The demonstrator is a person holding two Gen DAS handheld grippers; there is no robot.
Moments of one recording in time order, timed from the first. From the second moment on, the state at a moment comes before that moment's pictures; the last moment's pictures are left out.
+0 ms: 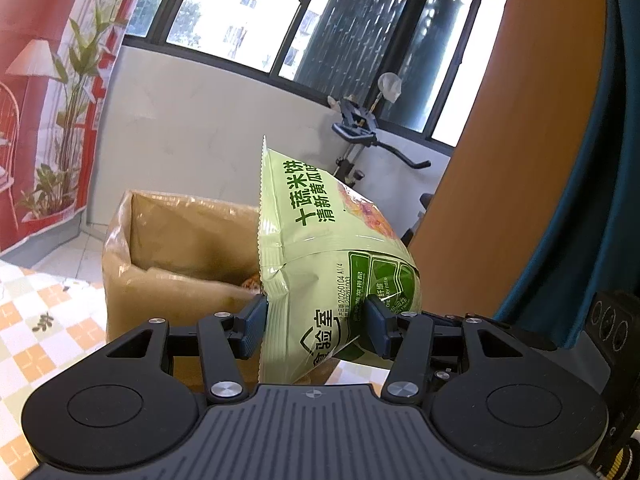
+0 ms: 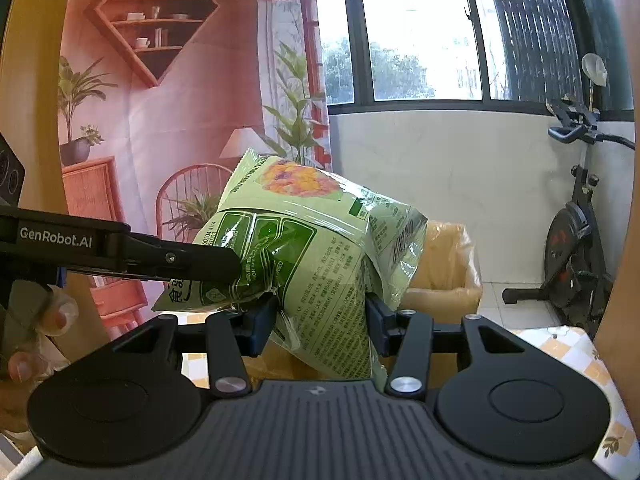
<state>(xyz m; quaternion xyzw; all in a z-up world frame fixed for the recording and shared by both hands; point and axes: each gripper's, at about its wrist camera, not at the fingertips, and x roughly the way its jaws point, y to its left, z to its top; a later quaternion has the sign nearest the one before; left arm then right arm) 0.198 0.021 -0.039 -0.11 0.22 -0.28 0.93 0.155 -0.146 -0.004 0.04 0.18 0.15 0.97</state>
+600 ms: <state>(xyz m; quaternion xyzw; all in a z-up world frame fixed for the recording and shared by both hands) 0.234 0.020 -0.026 -0.12 0.21 -0.28 0.93 0.202 -0.155 0.018 0.01 0.17 0.15 0.97</state>
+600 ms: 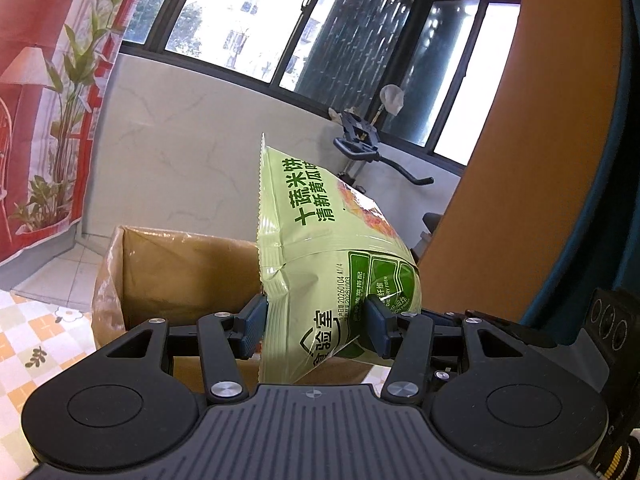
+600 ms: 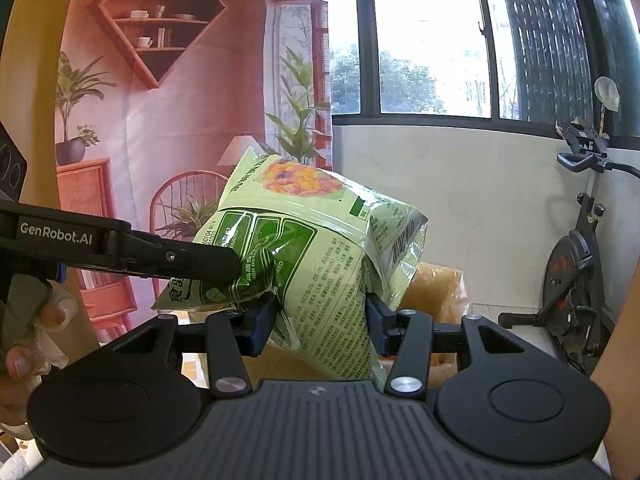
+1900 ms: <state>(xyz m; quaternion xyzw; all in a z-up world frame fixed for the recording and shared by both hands) 0.347 0.050 -0.049 -0.10 0.32 -0.17 0.93 0.368 -0.137 -0.033 0.03 0.29 0.23 0.93</state>
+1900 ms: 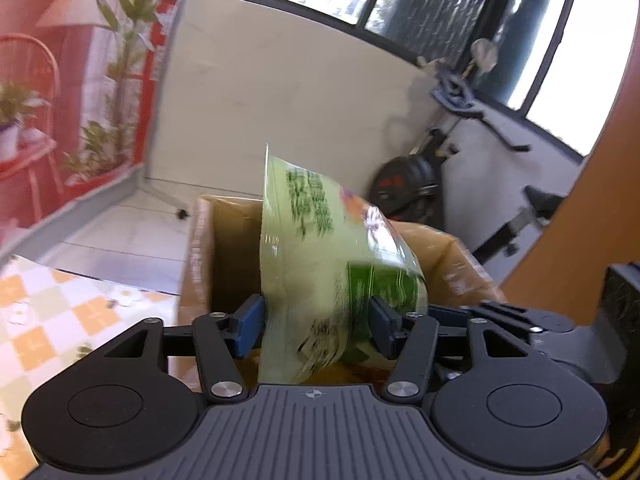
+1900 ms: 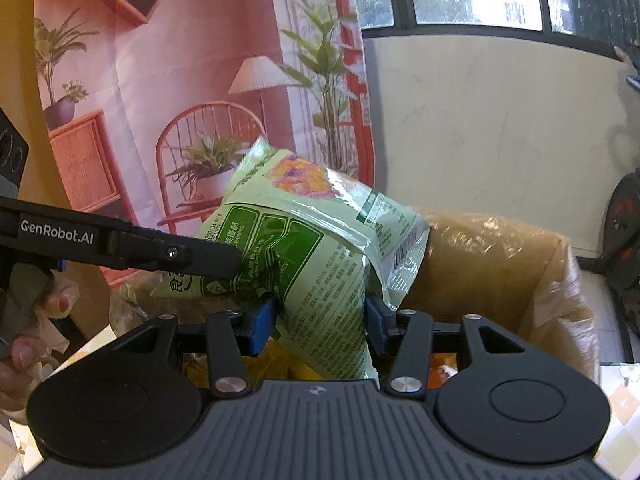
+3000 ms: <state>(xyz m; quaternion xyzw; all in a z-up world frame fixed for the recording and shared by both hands) 0.299 0.052 -0.023 -0.06 0.27 -0.13 0.95 0.326 -0.128 -0.004 0.00 0.26 0.14 0.95</state>
